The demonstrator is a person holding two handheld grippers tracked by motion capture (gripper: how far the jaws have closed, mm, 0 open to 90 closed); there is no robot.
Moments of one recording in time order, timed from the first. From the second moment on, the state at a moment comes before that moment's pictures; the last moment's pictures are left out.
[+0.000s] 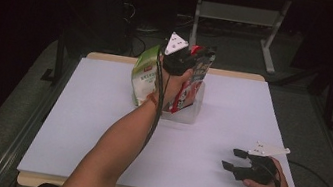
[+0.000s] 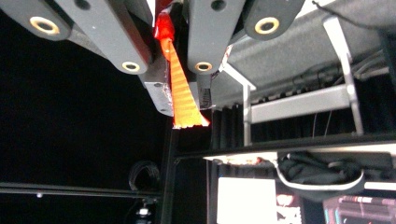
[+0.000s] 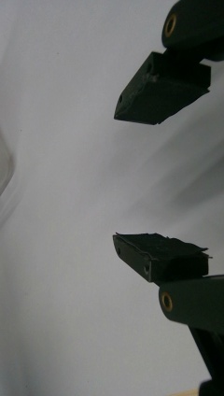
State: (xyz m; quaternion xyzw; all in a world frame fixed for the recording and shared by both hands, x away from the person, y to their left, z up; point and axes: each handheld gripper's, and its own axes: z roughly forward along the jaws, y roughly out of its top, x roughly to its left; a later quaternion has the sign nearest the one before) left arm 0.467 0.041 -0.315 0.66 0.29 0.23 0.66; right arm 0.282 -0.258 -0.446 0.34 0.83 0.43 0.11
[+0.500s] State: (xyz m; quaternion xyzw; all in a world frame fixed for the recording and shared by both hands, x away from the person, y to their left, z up) left arm 0.457 0.078 -0.325 0.68 0.31 0.21 0.63; right arm 0.282 -0.256 -0.447 0.34 0.83 0.42 0.11
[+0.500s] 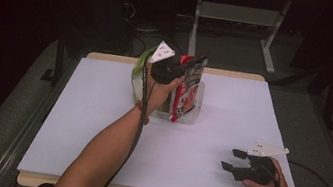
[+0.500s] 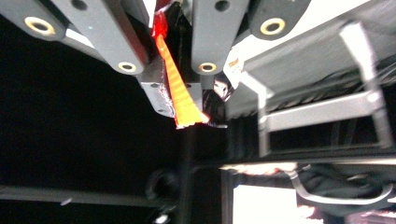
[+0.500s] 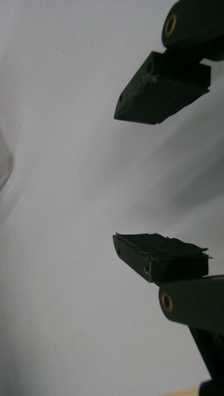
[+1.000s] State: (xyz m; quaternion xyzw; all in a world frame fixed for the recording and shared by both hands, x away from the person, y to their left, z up) left arm 0.471 0.061 -0.320 0.75 0.36 0.23 0.51; right arm 0.282 -0.254 -0.446 0.34 0.84 0.42 0.11
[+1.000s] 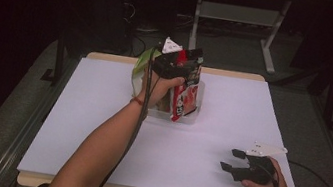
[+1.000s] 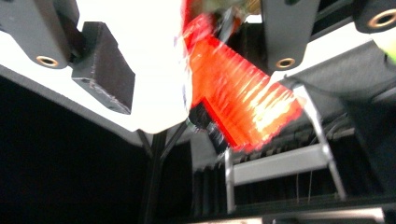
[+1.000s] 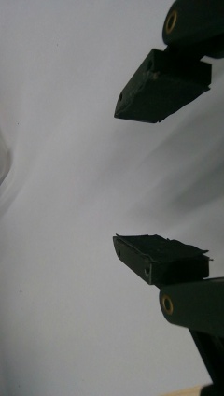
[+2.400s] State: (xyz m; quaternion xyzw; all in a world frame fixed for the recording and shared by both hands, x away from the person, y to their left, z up) left arm 0.438 0.064 -0.381 0.66 0.29 0.27 0.64; right arm 0.280 -0.250 -0.448 0.33 0.84 0.41 0.10
